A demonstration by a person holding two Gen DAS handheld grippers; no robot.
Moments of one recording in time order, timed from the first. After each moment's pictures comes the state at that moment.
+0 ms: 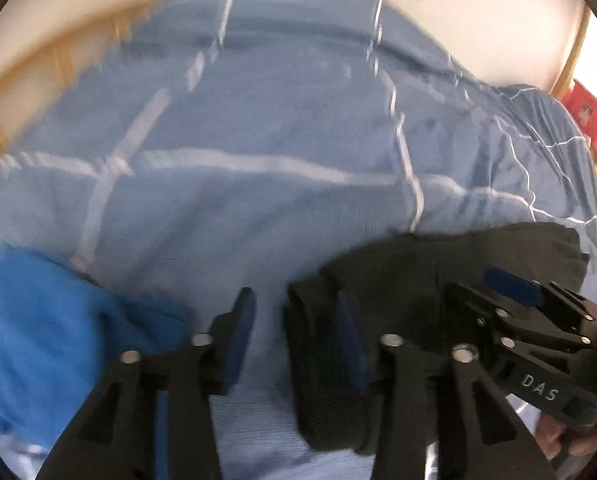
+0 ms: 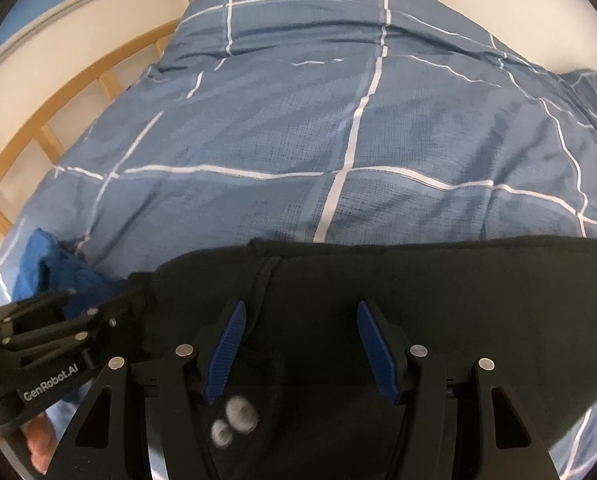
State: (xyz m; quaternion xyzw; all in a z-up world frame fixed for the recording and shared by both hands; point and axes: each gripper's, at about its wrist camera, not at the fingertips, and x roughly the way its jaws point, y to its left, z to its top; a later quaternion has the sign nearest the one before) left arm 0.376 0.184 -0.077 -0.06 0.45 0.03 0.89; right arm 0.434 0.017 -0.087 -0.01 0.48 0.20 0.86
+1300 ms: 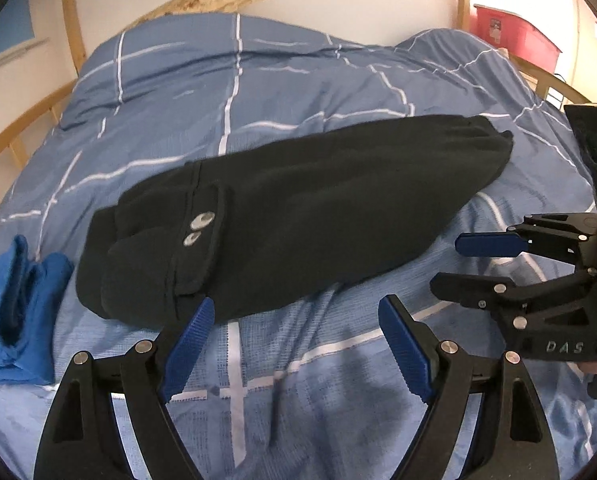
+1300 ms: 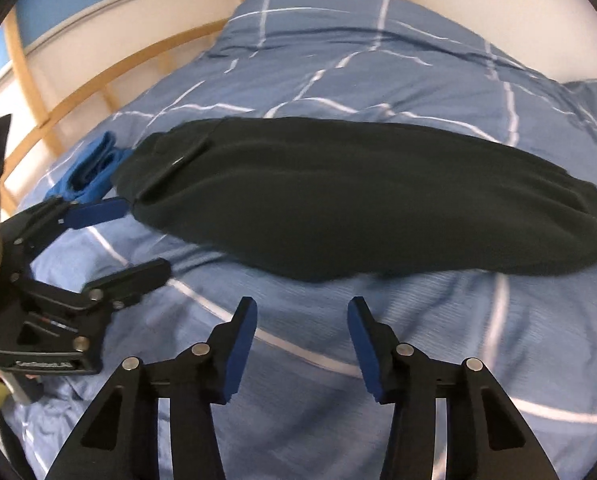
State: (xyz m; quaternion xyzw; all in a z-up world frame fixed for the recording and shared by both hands) left arm 0.285 0.006 -0.111 0.04 0.43 -0.05 0.90; right arm 0.330 -0.157 -0.118 -0.05 0.44 0.31 0.84
